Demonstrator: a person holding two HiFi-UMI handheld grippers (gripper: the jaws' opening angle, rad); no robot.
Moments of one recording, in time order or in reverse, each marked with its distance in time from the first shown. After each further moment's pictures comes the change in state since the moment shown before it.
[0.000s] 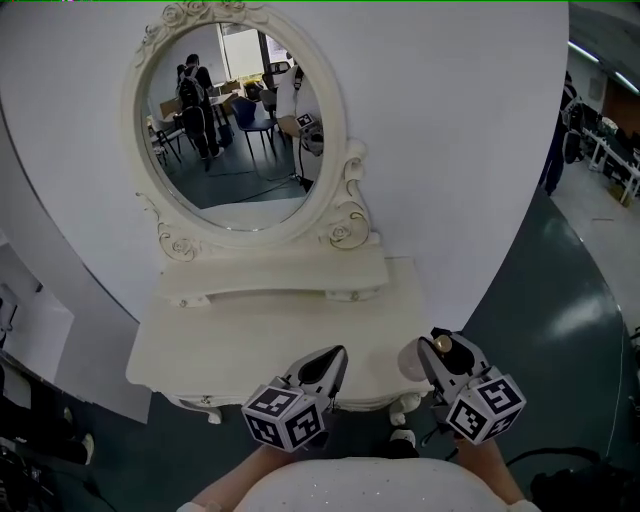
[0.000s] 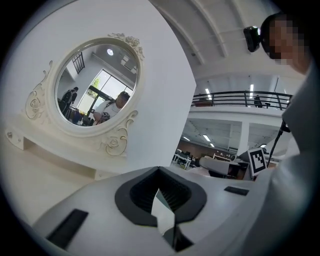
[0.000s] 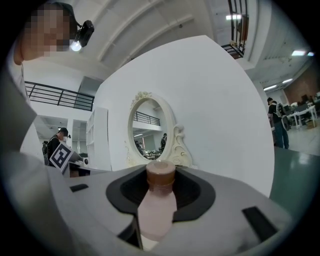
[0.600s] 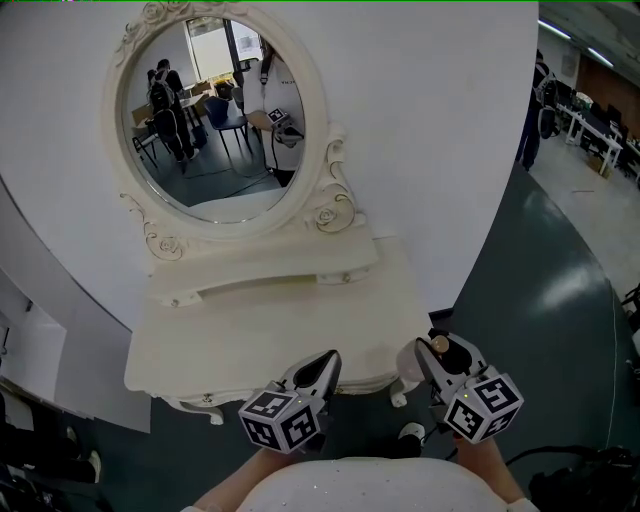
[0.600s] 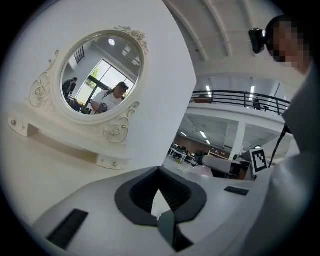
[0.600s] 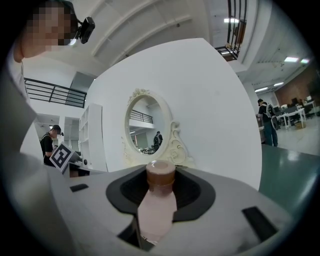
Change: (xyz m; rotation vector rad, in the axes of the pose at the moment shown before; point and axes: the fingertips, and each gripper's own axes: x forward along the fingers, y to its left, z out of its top) left arm -0.038 0.004 -0.039 -0.047 0.081 -0.045; right arm -0.034 0.030 -0.033 0.023 0.027 -0.101
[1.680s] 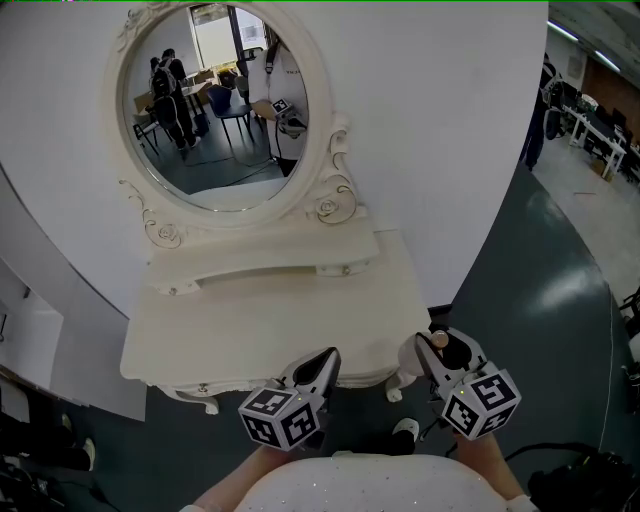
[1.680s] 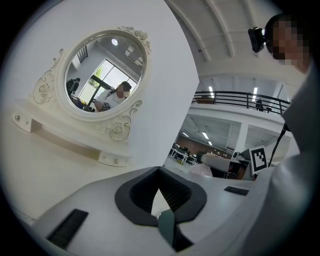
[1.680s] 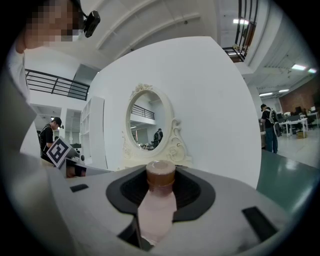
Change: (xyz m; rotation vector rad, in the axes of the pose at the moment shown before) left arm 0.001 0.000 -0.010 -0.025 -0.003 0.016; right arm 0.003 -0.005 -0.002 -0.070 0.043 -0.003
